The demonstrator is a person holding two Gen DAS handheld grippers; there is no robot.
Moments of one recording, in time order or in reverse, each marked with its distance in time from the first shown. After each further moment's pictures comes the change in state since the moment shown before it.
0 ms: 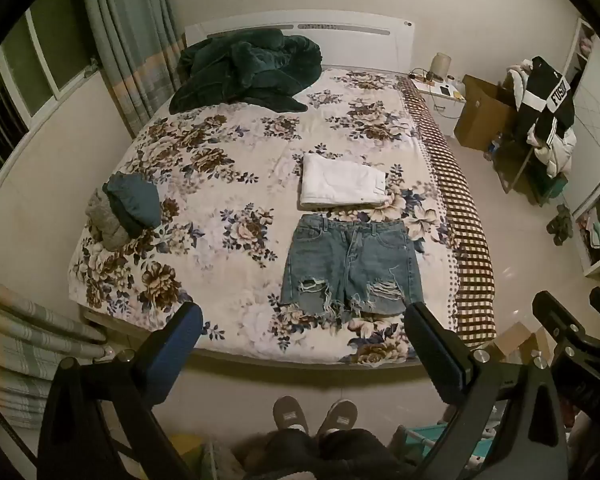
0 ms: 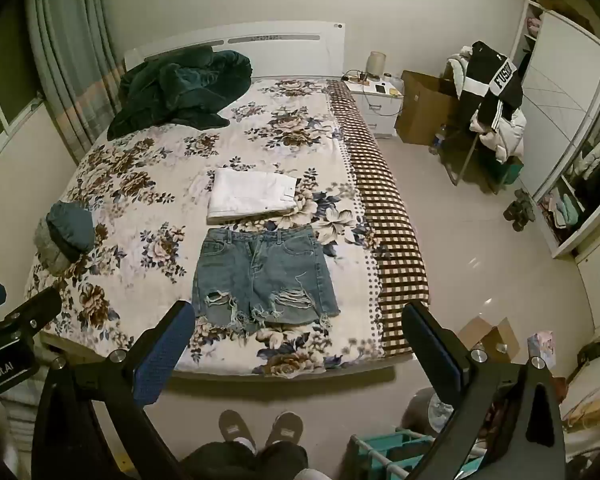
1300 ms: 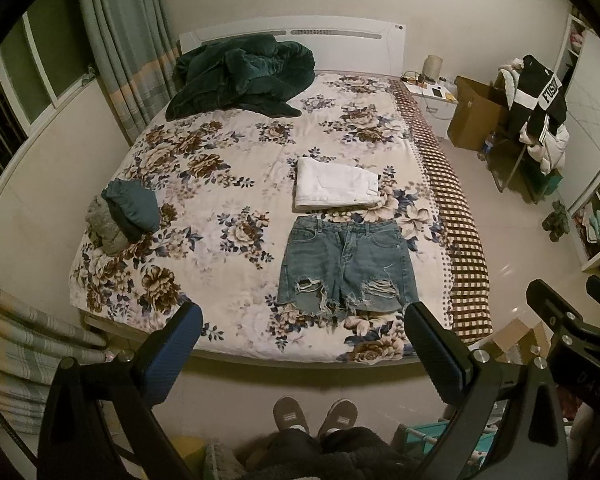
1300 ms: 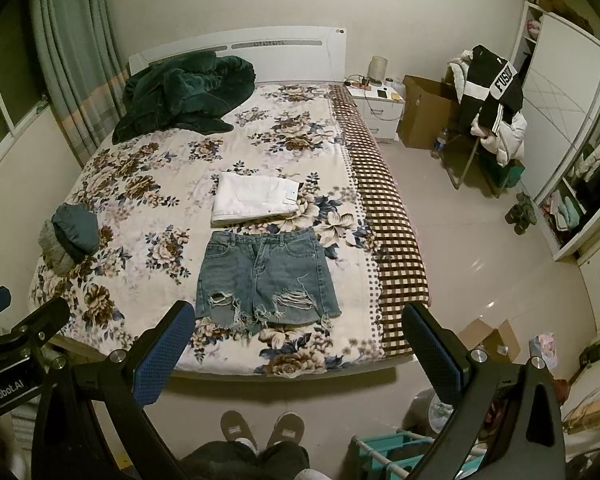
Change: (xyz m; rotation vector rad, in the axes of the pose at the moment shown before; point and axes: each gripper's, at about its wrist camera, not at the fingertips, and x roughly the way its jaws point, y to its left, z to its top) left arm -0.001 0.000 -0.001 0.004 -0.012 0.007; right arm -0.015 0.002 -0.001 0.003 -0.007 0.007
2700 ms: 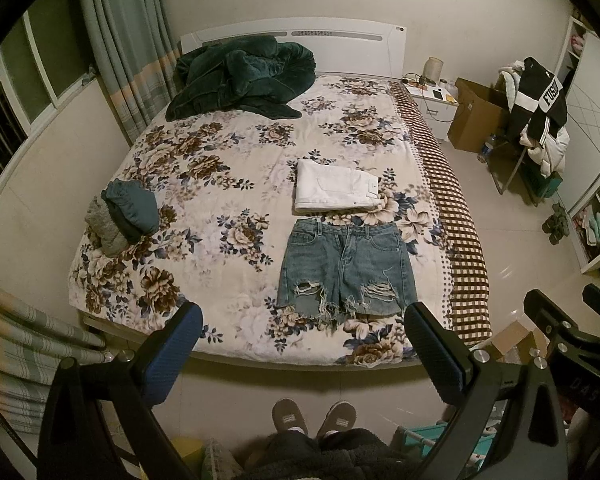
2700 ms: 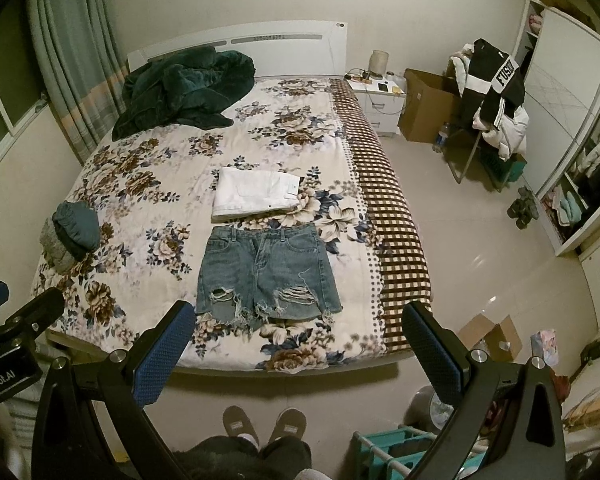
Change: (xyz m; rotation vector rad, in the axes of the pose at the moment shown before) left arm -0.001 0.000 -0.001 -0.001 -0.010 -0.004; right arm 0.002 0.000 -0.003 0.008 0.009 0.001
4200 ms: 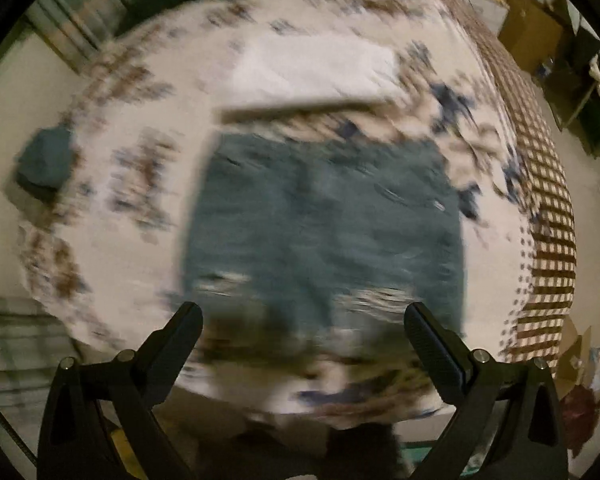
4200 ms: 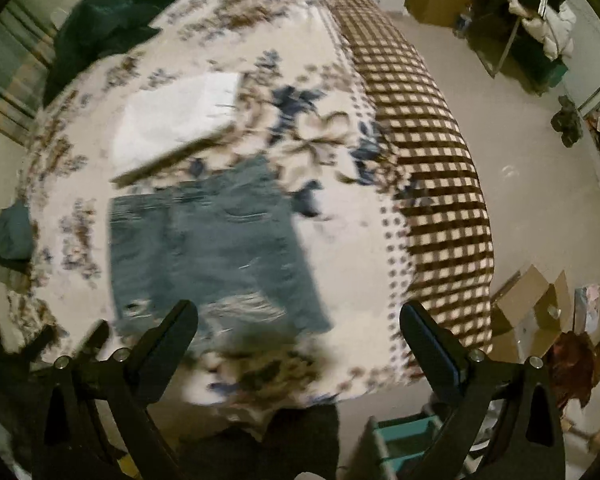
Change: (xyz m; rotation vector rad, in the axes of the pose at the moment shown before) left arm 0.448 -0.184 0.011 -0.008 0.370 0.096; right arm 0.549 -0.161 0.067 0.123 0.417 0.077
